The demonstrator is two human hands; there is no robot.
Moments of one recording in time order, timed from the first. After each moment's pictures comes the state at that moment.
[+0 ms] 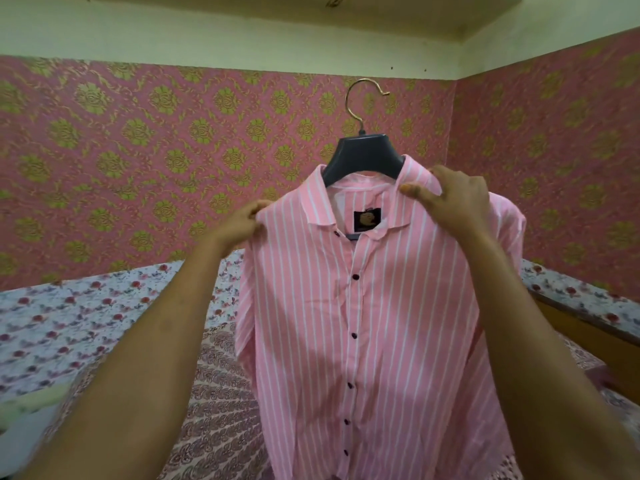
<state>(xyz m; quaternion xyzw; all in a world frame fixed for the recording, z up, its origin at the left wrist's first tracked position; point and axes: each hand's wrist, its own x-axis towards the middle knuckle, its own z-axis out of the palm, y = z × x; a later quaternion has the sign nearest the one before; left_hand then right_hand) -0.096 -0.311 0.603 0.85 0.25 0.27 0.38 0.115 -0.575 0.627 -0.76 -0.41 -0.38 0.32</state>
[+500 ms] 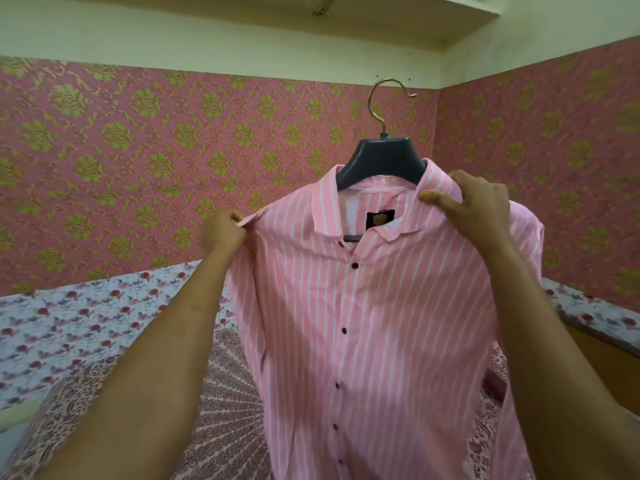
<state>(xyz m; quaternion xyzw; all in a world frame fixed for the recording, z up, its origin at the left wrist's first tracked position) -0.074 -0.295 0.593 0.78 0.39 0.43 0.22 0.132 -0.608 0.631 -0.77 -0.39 -0.40 0.31</state>
